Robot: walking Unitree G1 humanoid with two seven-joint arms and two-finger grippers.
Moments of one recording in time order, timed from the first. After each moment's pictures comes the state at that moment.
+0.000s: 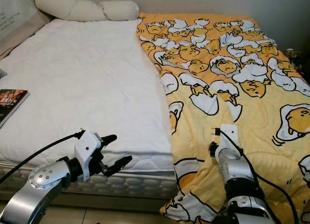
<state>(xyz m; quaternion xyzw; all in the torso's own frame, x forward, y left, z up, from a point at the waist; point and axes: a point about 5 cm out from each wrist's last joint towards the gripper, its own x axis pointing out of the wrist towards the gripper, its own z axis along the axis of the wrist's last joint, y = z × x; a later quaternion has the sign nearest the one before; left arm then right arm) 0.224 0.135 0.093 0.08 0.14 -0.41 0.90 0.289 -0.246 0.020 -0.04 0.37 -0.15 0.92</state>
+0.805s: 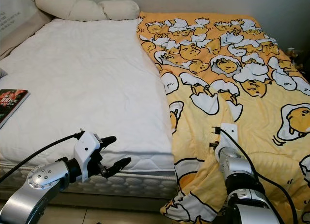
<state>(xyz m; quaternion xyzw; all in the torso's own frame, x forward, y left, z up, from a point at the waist) 0.223 0.138 0.092 0.08 0.15 -0.42 0.89 0.294 -0.250 0.018 -0.02 0.37 -0.15 0.92</state>
